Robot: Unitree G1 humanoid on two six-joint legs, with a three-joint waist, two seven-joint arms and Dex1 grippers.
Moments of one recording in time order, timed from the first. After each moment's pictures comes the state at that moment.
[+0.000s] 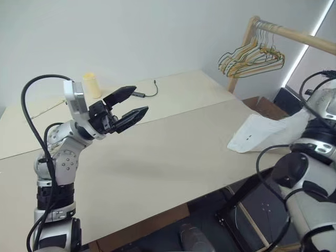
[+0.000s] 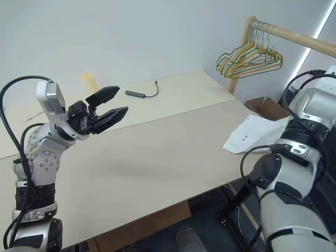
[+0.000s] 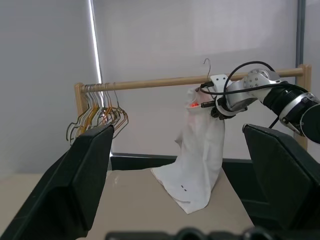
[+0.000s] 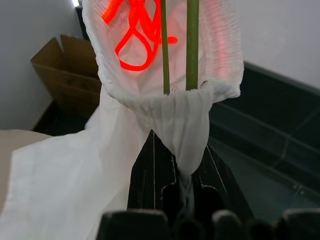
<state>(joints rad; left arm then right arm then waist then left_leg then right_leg) -0.48 0.50 0.25 -0.16 -0.81 0.41 -1.00 -1.19 -0.57 -0.66 0.67 -0.10 0.97 -0.51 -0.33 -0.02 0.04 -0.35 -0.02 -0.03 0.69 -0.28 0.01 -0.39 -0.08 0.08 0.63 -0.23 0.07</state>
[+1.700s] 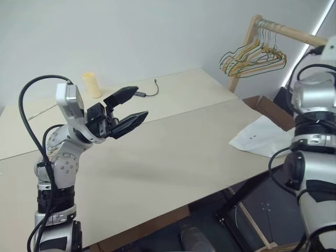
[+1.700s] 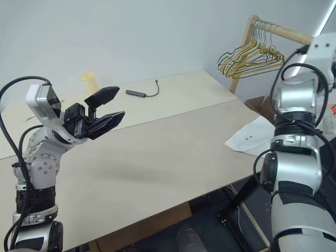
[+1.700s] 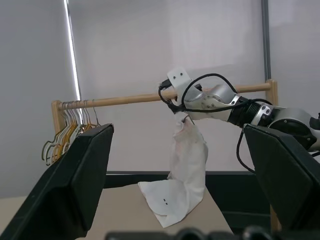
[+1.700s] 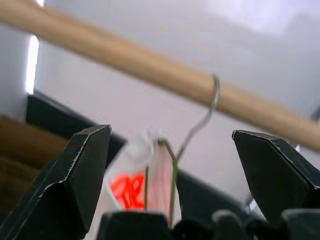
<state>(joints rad) -0.45 0.49 0.25 -0.18 -0.87 0.39 -1.06 -1.14 -0.60 -0.07 0.67 -0.22 0.59 -0.60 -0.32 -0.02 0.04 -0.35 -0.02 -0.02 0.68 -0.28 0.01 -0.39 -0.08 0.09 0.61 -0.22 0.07</state>
